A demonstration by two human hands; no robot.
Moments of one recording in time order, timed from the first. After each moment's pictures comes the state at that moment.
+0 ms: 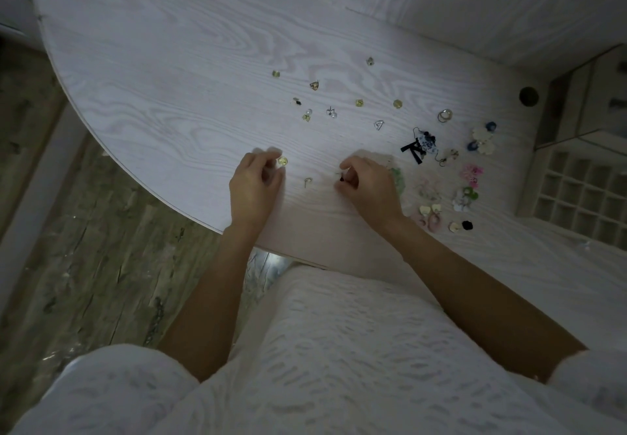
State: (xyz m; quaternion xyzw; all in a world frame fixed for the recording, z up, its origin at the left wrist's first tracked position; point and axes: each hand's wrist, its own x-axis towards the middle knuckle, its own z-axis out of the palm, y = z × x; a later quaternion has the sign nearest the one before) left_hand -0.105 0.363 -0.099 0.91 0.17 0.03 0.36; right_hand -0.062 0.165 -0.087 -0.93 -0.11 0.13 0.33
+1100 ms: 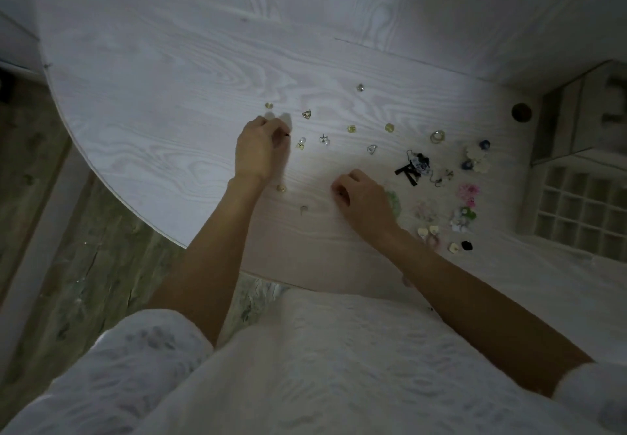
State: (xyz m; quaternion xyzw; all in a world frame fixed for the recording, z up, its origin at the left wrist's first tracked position) left_hand 0.010 0.374 -0.094 0.94 0.12 -0.02 0.31; right_hand -0.041 0.171 -0.085 -0.93 -0.16 0.10 0.30
